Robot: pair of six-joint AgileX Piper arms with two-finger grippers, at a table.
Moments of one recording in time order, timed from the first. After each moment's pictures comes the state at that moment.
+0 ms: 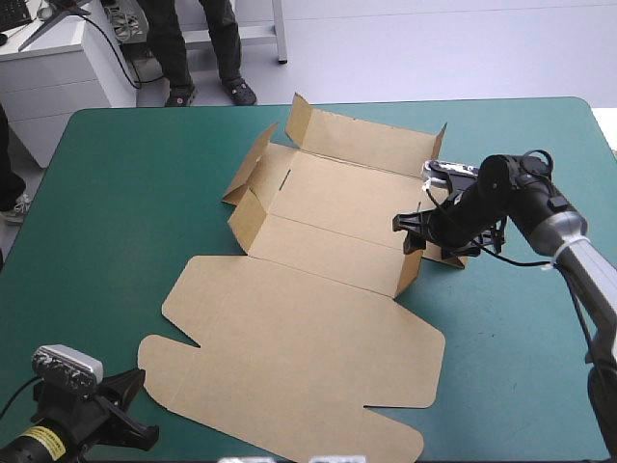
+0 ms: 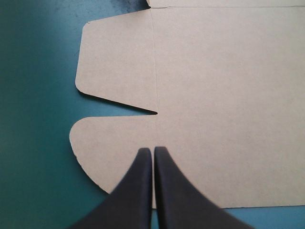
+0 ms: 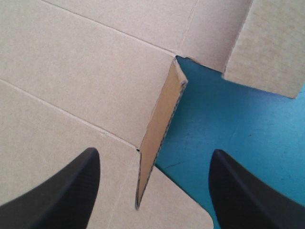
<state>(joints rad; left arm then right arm) -0.37 0.23 -0.49 -0.05 0.97 0.01 0.21 1.57 -1.35 0.27 1.11 0.15</state>
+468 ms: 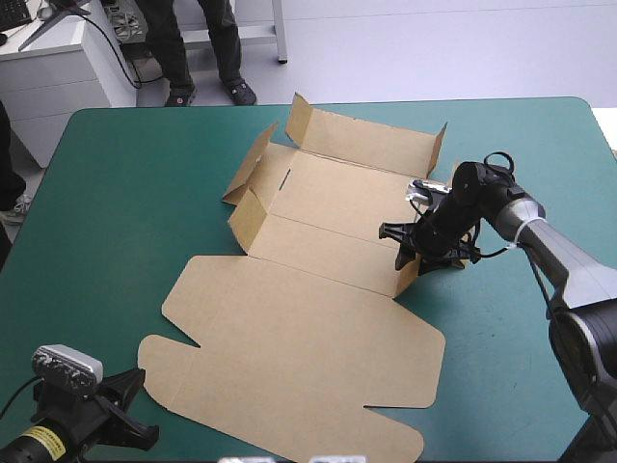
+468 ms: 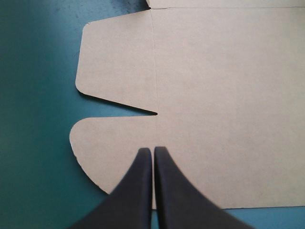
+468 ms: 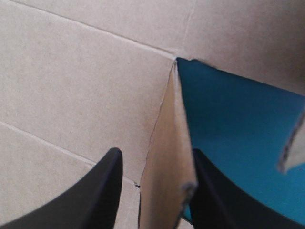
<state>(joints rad) -0.37 0.23 -0.49 -0.05 0.97 0.01 0.21 1.78 -1.35 0.36 1.08 0.17</state>
